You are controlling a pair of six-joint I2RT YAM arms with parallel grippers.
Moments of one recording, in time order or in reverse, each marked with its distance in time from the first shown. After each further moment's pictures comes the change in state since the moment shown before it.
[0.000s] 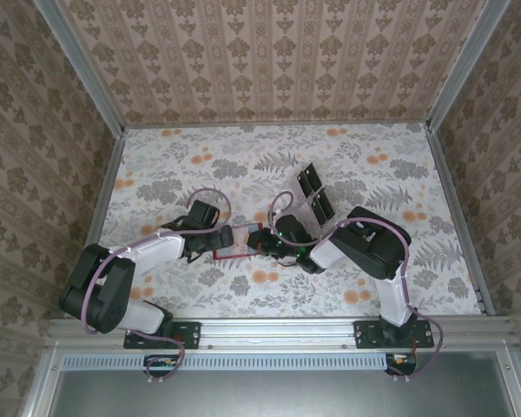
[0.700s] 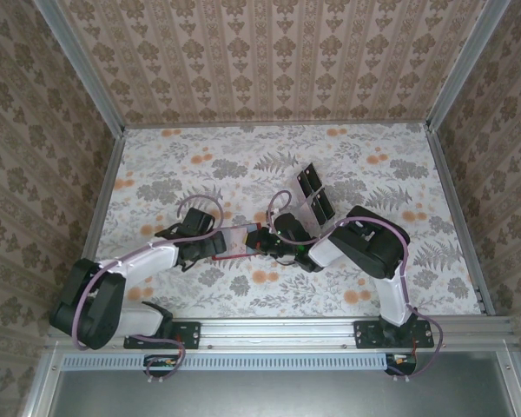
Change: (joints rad) left arm 0.002 -0.106 -0.072 -0.076 -0.063 -0.077; right arm -0.003 0.004 0.014 -0.018 -0.019 0.000
